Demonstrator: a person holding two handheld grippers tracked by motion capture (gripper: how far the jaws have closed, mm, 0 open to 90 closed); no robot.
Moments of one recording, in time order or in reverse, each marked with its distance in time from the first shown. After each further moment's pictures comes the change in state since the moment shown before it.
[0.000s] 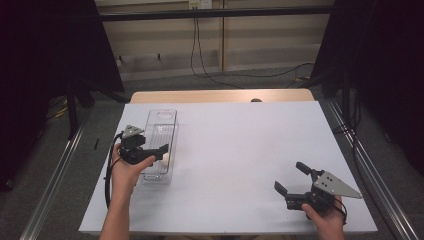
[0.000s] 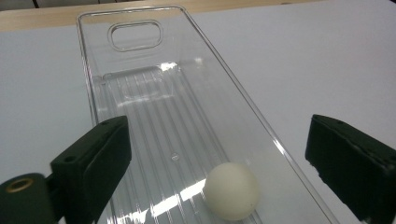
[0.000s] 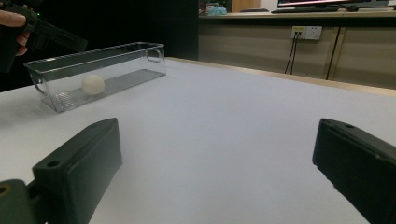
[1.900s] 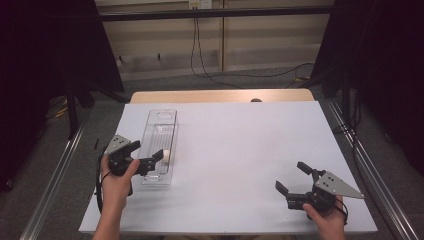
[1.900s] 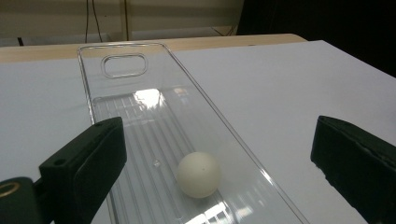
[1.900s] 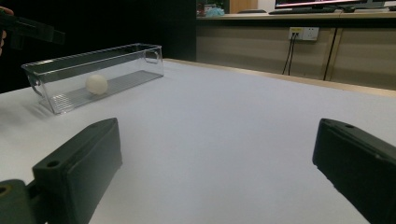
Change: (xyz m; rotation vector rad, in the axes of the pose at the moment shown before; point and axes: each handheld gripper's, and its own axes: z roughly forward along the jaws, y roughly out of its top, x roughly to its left) left arm -0.001 -0.024 -0.035 -0.176 -0.082 0.020; right arm -0.001 0.000 -0.002 0.000 -0.006 0.010
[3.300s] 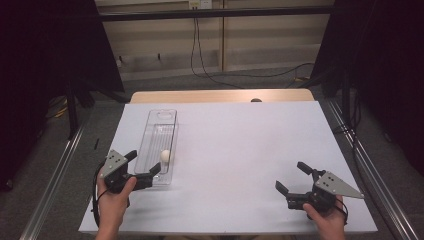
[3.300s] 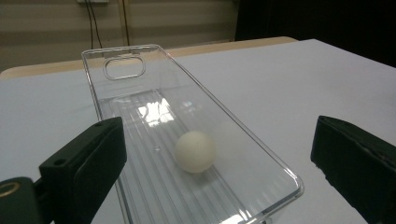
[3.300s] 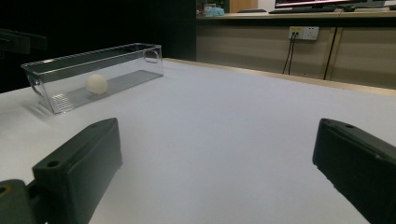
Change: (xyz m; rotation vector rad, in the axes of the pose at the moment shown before) left arm -0.012 -0.032 -0.023 -0.097 0.013 0.072; right arm -0.001 0.000 0.000 -0.003 -0.002 -0.003
